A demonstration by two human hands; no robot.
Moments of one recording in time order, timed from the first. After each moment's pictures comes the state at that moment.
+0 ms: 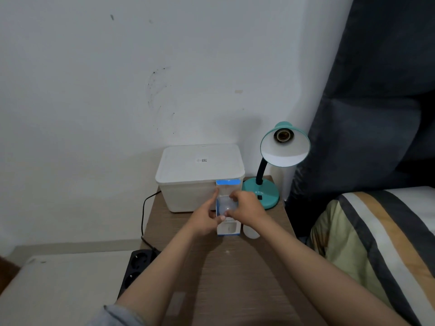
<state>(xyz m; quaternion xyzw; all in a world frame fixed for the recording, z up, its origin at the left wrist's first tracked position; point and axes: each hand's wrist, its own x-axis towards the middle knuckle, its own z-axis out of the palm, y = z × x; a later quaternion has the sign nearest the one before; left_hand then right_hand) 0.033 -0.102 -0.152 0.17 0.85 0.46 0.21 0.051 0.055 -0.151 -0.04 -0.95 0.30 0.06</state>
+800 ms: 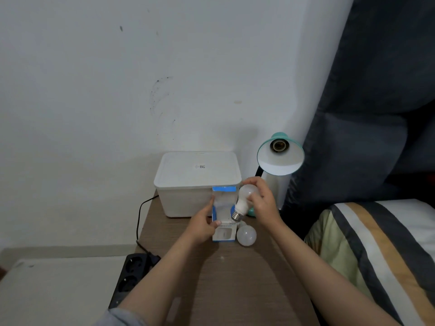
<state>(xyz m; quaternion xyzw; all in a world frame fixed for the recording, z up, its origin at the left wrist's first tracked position) 0.042 -0.096 -0.150 0.16 0.85 0.47 0.14 0.085 0.076 -0.104 -0.02 -0.79 0.57 0.22</state>
